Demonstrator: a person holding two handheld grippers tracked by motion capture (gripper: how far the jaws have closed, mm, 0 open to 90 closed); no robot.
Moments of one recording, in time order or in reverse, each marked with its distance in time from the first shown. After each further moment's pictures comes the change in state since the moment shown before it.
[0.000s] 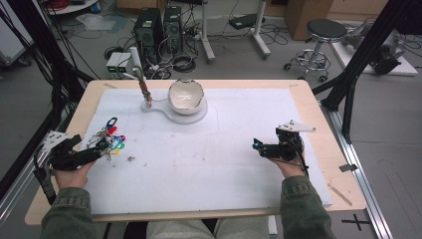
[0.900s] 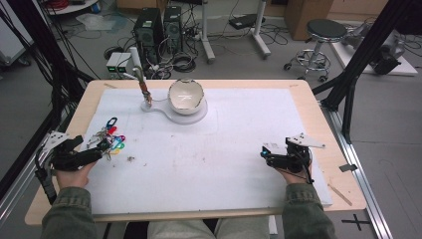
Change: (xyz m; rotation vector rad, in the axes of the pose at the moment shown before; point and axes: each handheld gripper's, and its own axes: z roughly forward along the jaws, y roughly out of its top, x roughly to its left) left arm -0.001 -0.001 0.002 0.015 -0.017 -0.016; right arm -0.007 -0.035 -0.017 -0.048 -0.094 0.048
